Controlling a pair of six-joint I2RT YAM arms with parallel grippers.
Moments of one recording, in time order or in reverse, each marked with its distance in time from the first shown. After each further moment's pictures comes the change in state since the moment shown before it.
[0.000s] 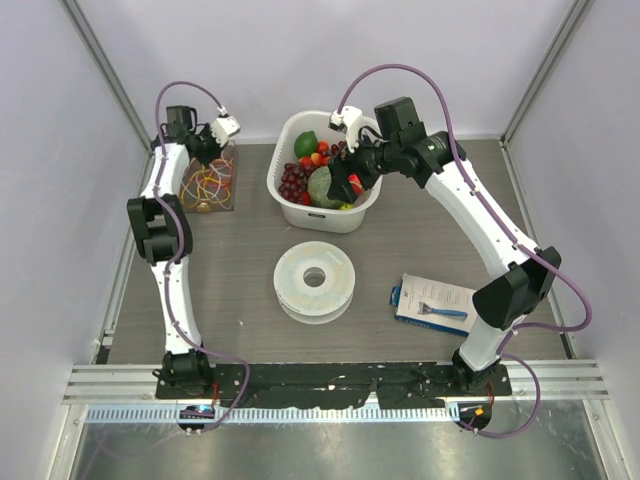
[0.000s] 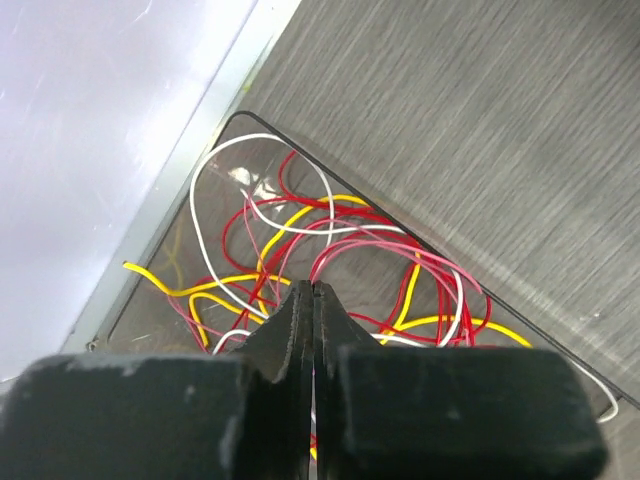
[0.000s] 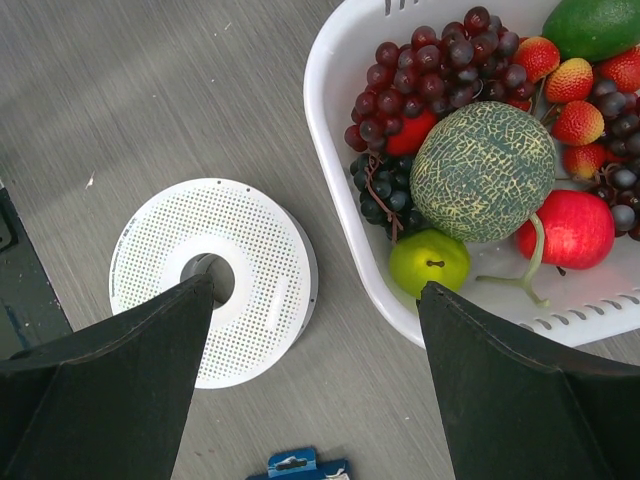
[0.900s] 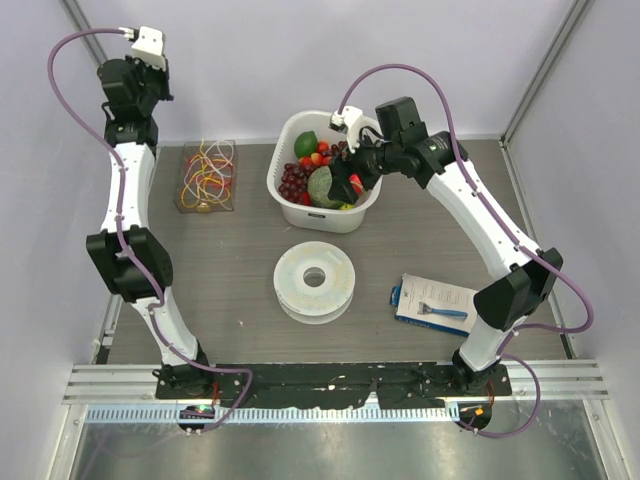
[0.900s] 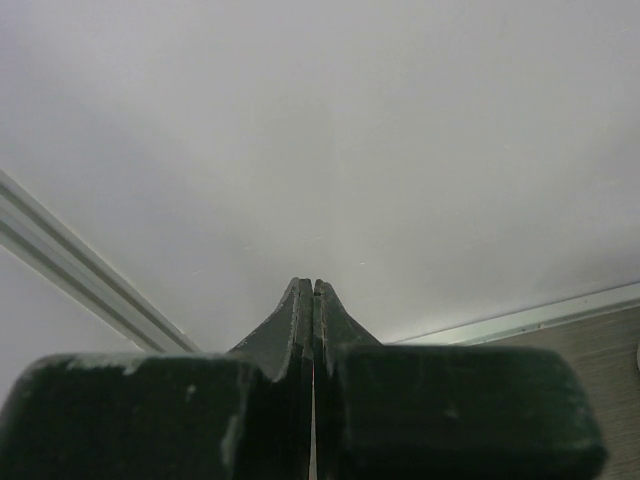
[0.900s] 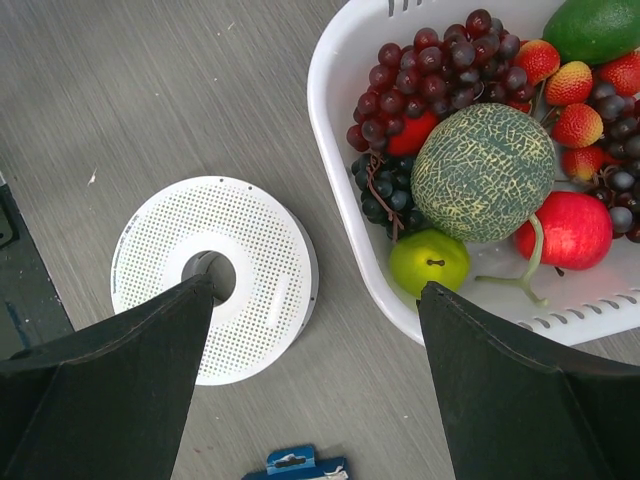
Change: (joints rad) left arm 0.058 -0.508 -0.274 0.668 -0.194 -0.741; right arm 0.000 -0.006 0.000 -0.007 -0.005 -0.012
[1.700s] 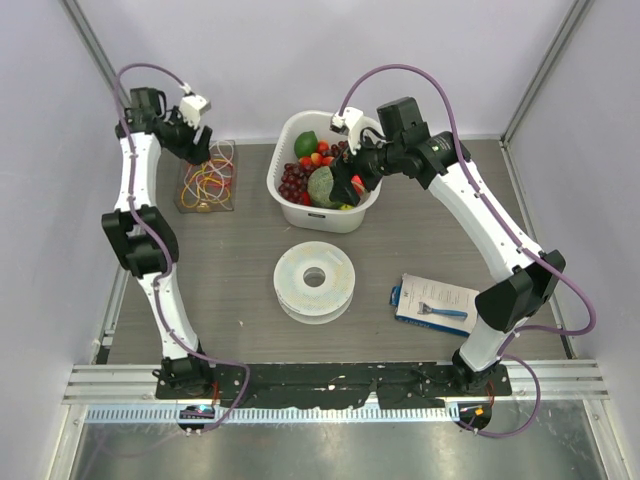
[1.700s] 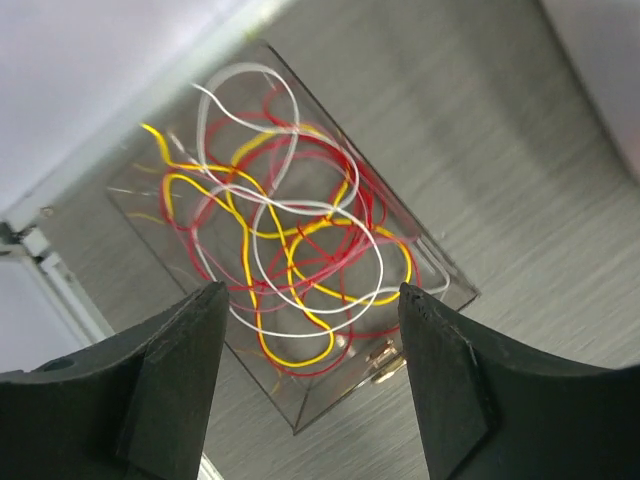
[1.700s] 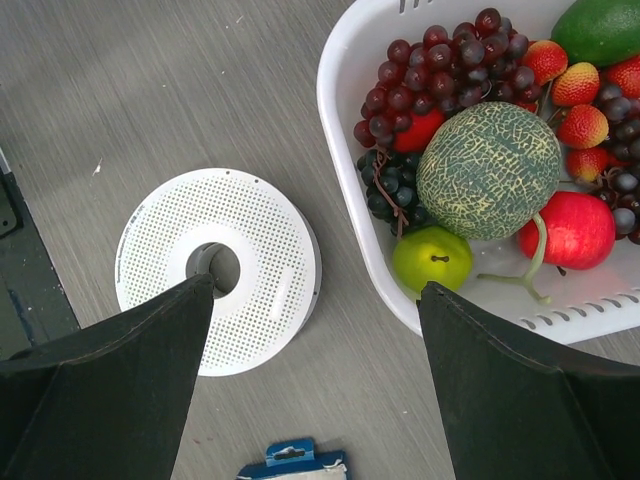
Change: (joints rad) left arm 0.016 0.248 0.256 -0.871 0.231 0.384; right arm 0.000 -0.014 0.000 -0.019 -0.011 -0.021
